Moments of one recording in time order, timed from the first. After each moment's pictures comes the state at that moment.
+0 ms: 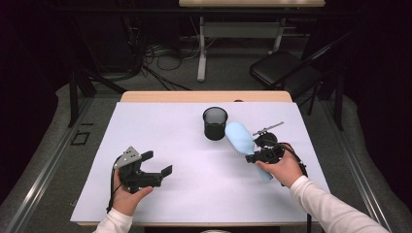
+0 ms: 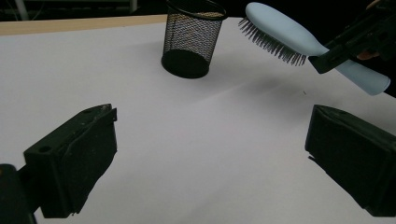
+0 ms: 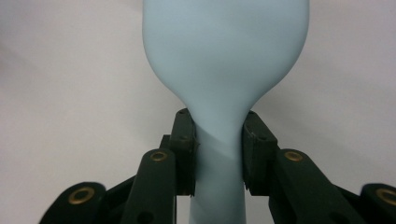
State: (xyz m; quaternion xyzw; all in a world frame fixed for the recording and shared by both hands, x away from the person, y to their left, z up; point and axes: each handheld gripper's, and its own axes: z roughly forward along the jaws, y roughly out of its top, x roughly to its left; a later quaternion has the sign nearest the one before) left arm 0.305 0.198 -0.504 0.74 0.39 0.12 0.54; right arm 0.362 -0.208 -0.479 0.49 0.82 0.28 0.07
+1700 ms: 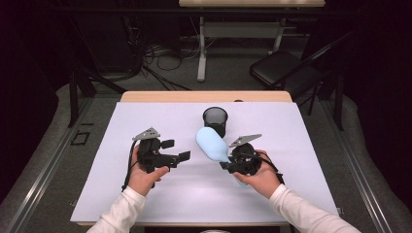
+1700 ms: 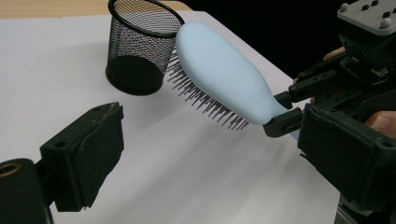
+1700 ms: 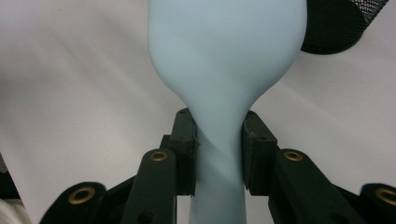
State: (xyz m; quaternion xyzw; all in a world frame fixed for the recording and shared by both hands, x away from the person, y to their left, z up) left arm 0.348 0.154 -0.472 0.76 0.38 0.02 0.53; right arm 0.338 -0.146 -0.490 0.39 0.84 0.36 0.08
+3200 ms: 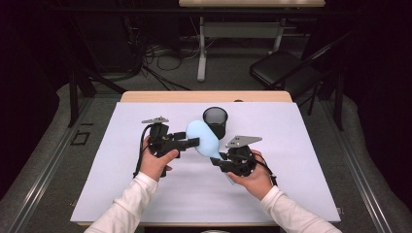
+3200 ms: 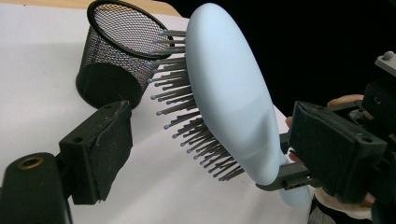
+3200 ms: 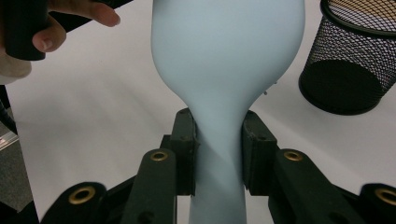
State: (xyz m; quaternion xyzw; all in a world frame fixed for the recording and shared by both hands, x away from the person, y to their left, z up) left arm 0.384 0.132 -0.466 0.73 0.41 -0.05 0.55; right arm 0.329 -0.132 -0.482 0.35 0.81 0.45 0.10
